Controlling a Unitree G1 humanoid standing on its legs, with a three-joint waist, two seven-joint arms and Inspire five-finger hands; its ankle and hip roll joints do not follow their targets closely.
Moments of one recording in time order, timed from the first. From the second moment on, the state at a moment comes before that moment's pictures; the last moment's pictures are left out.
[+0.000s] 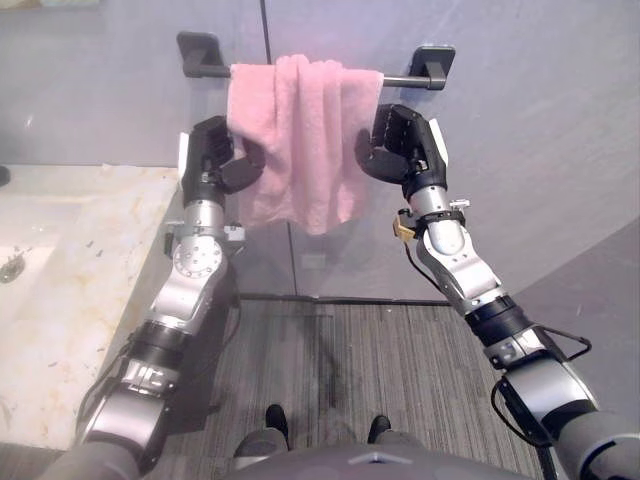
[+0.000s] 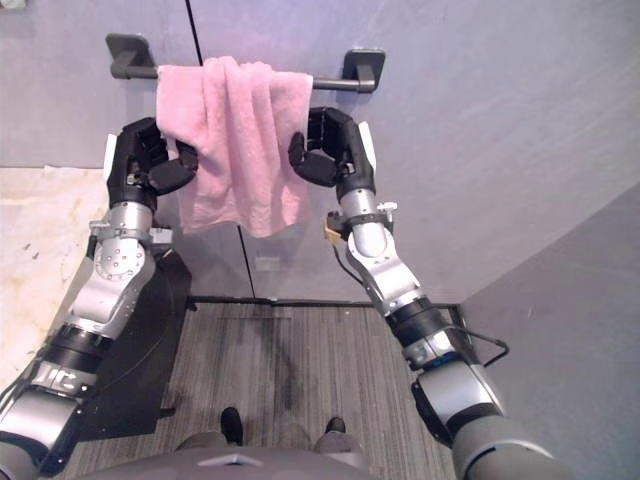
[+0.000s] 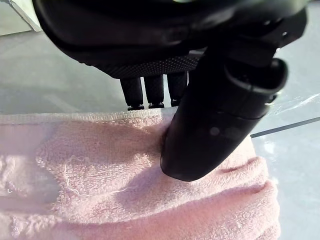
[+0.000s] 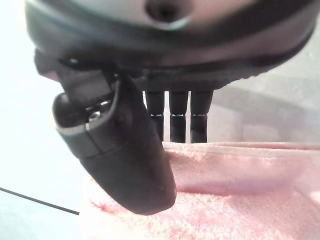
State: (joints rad) left arm -0.42 0.46 -0.20 0.16 -0.30 -0.17 0.37; right arm -0.62 -0.39 0.39 0.29 0.34 -0.18 -0.31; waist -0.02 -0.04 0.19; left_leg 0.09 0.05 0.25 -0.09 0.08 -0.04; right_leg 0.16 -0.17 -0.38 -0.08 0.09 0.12
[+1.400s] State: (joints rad) left arm -0.35 0.31 -0.20 0.14 -0.26 -0.28 0.81; right arm -0.49 -0.20 0.28 0.26 0.37 -0.31 -0.60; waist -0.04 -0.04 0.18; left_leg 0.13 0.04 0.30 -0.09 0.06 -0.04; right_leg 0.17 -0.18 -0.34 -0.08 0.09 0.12
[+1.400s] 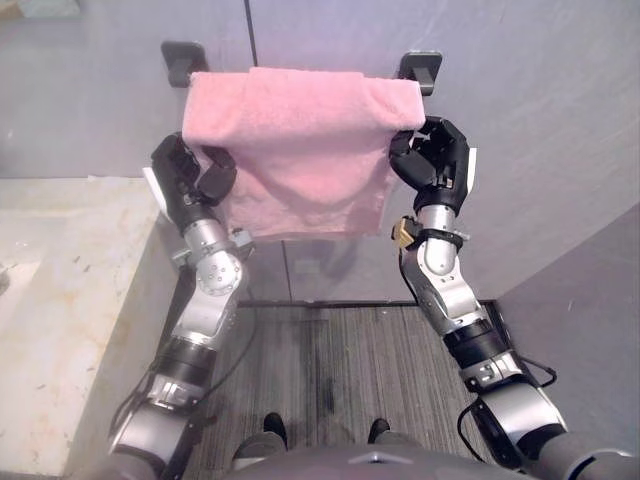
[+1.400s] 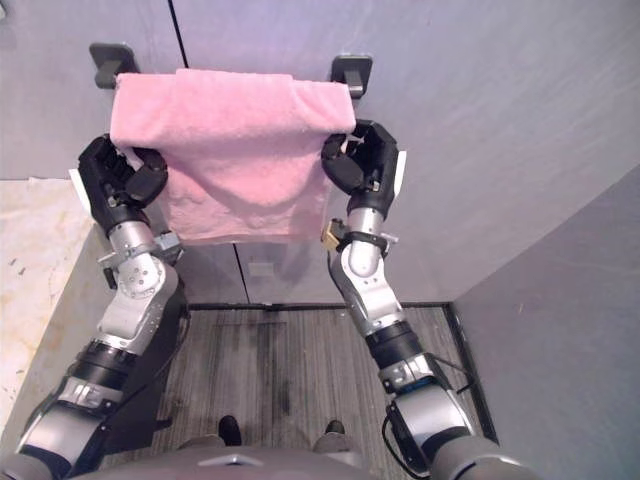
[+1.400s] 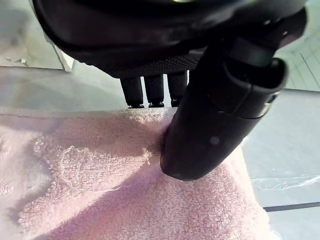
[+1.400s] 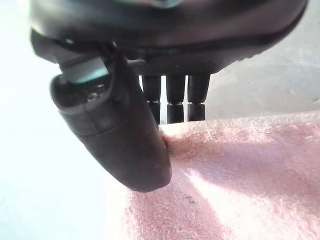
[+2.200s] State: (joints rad) left arm -0.28 0.32 -0.22 0.17 -0.31 -0.20 0.68; right arm -0.33 -0.17 0.28 0.26 0.41 -0.30 -0.61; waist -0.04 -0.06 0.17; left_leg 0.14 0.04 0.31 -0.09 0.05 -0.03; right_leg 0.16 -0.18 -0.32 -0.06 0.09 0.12
